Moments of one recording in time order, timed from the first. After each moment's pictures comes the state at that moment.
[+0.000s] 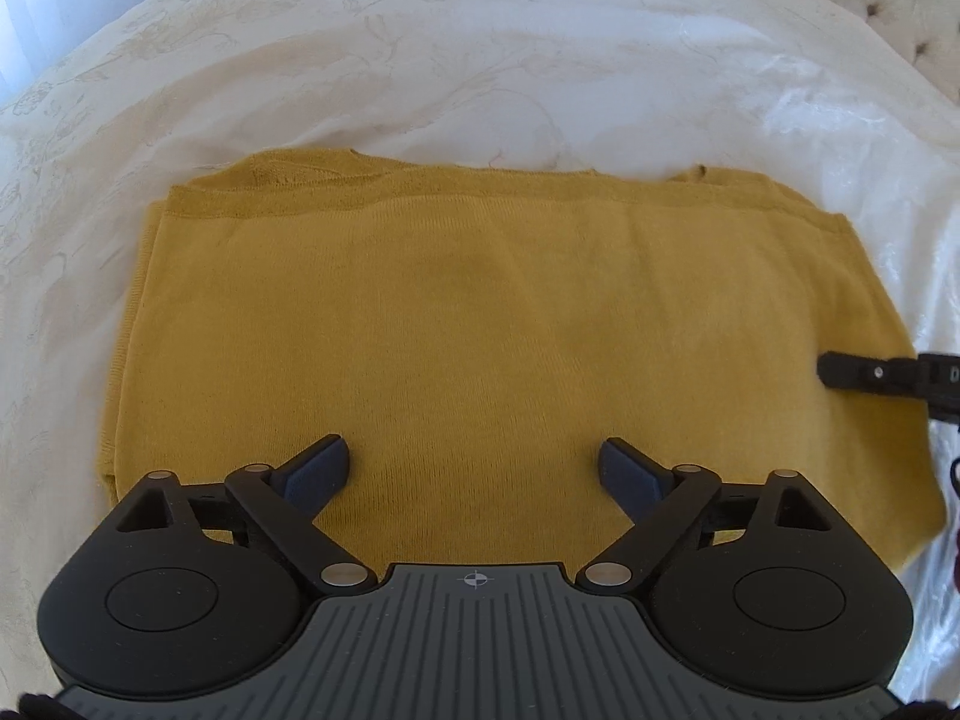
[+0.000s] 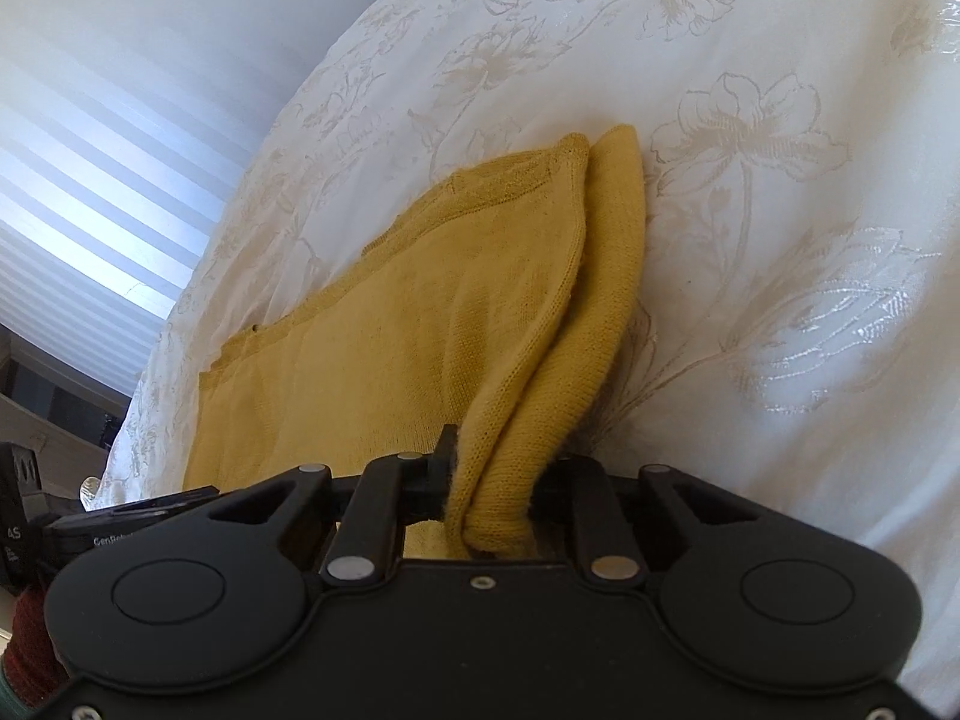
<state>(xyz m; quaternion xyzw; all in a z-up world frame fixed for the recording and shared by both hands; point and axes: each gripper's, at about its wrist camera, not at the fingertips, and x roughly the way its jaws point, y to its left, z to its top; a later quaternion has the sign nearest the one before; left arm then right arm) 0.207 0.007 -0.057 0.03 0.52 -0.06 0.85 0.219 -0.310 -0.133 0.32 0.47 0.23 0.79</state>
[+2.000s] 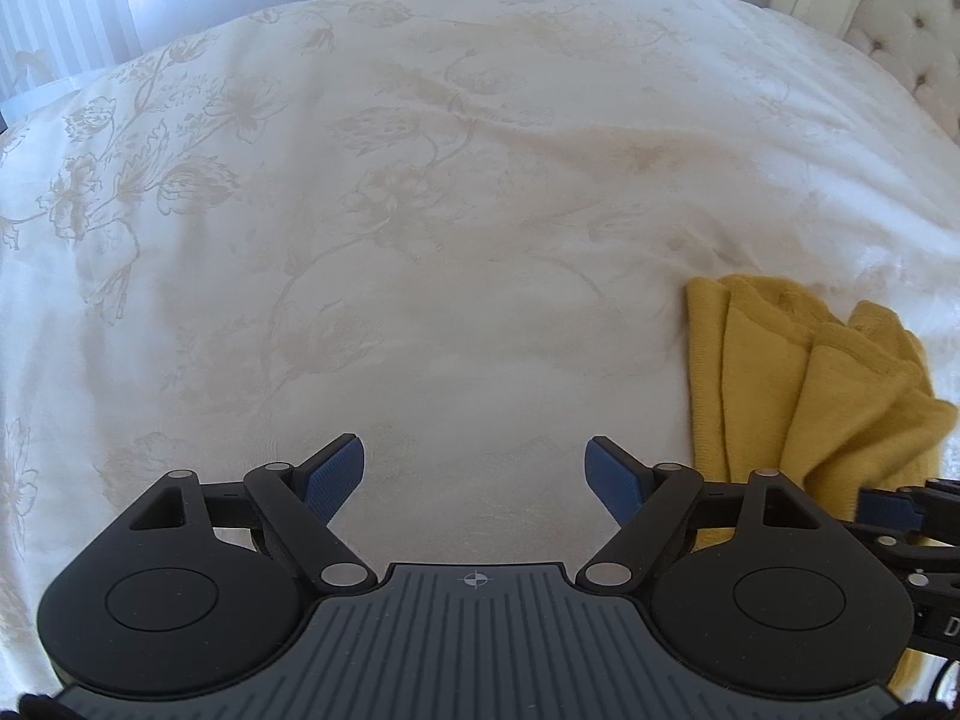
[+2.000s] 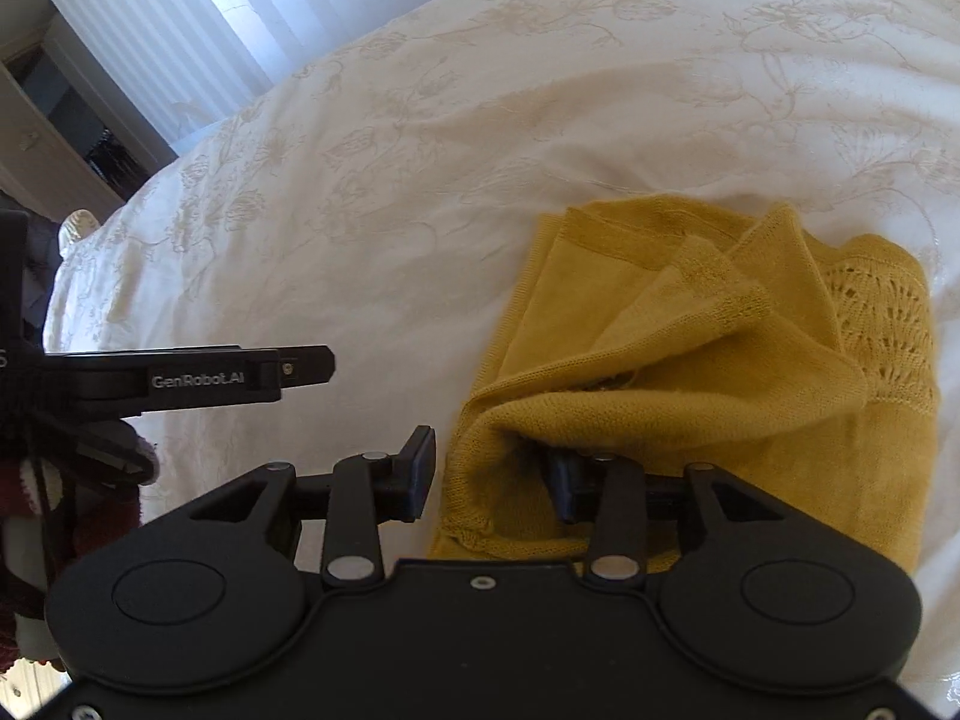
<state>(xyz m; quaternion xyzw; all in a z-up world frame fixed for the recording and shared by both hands) 0.202 0.261 -0.011 -0.09 0.50 0.09 0.86 0.213 0.035 -0.015 0.06 0.50 0.35 0.79</state>
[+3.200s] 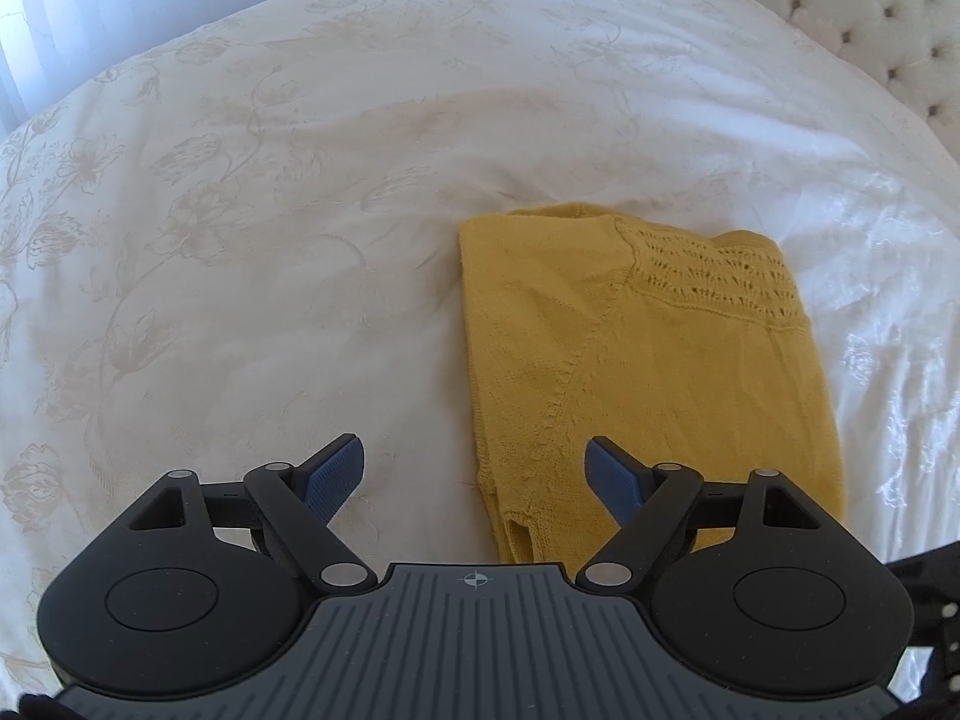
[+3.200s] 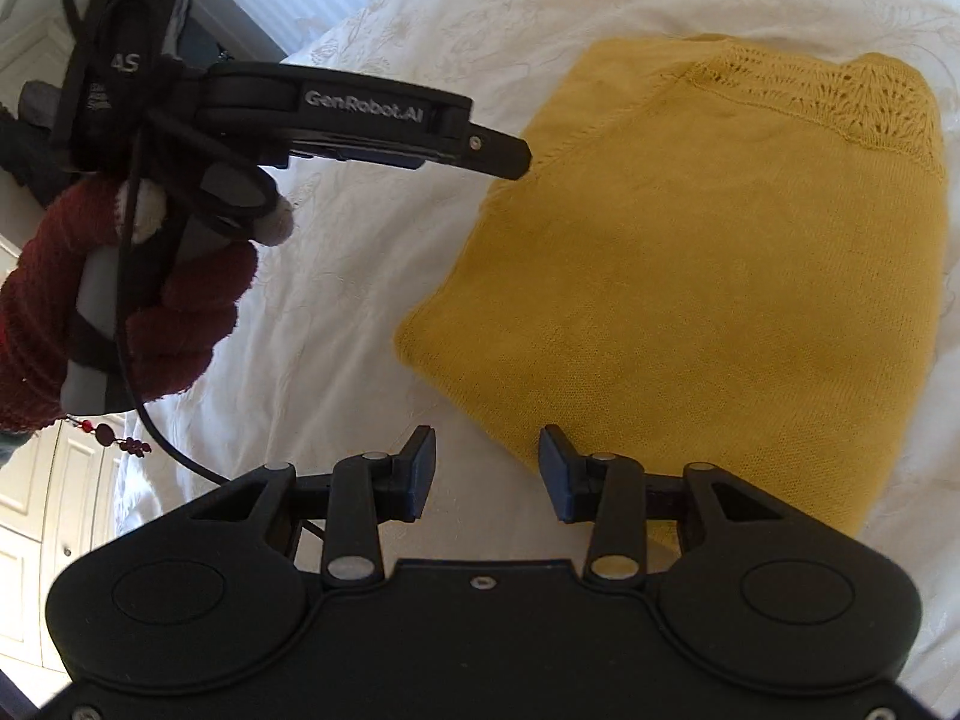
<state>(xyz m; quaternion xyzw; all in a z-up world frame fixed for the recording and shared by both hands) 0.188 0.173 -0.011 -0.04 0.49 -0.01 0.87 0.144 -0.037 -0.036 0.04 0.52 0.47 0.71</state>
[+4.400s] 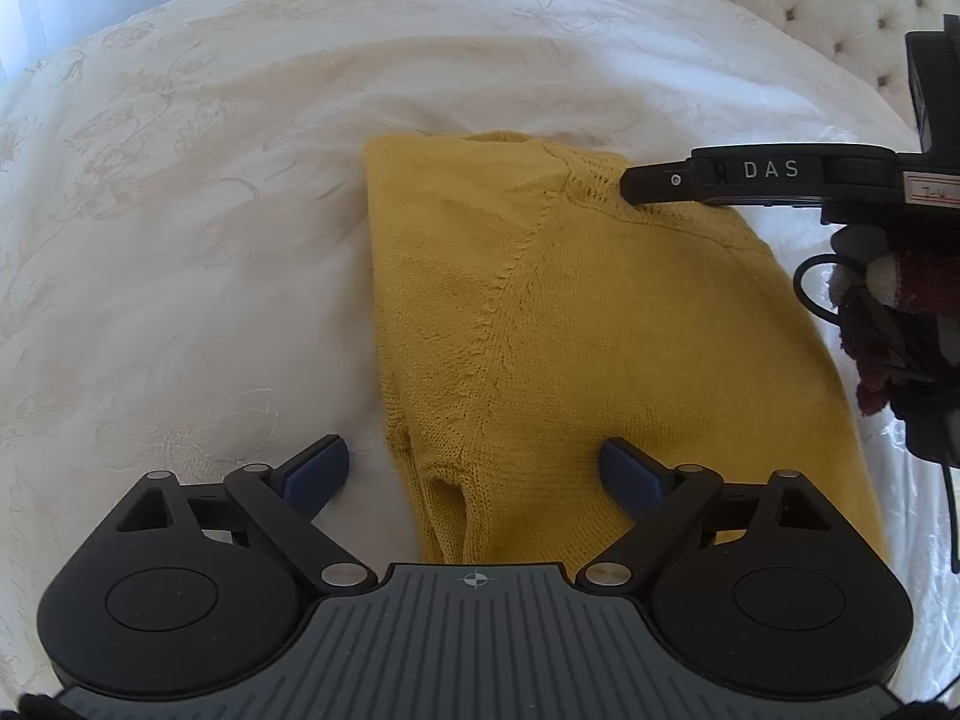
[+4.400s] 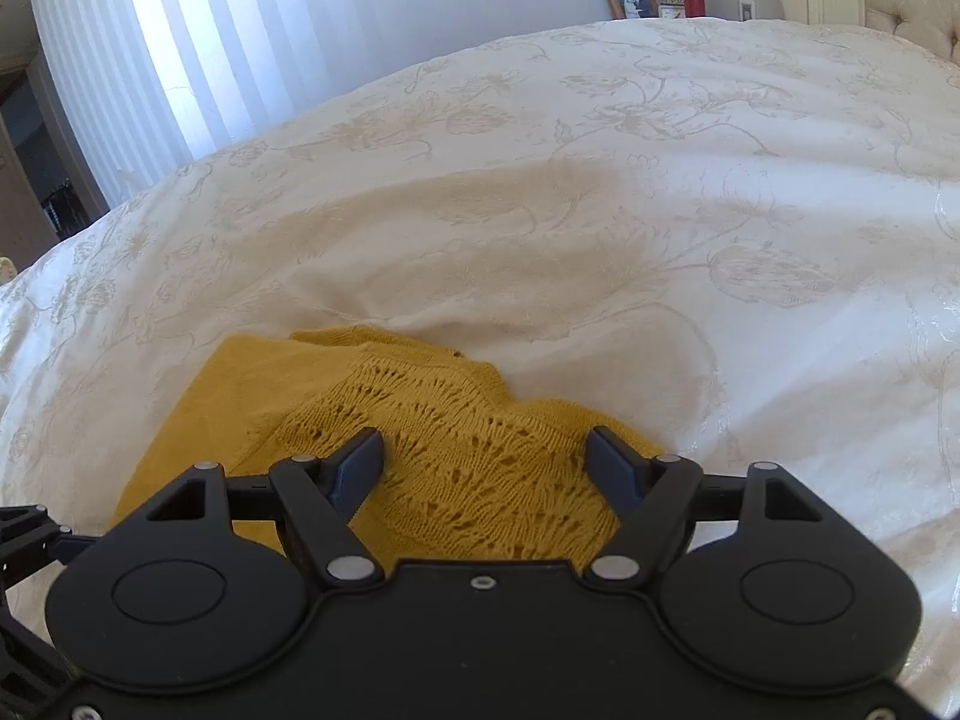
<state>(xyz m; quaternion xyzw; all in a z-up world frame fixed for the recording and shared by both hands) 0.173 0.154 -0.057 -0.04 0.47 -0.07 0.88 0.282 -0.066 -0.055 0.04 0.39 0.28 0.88</state>
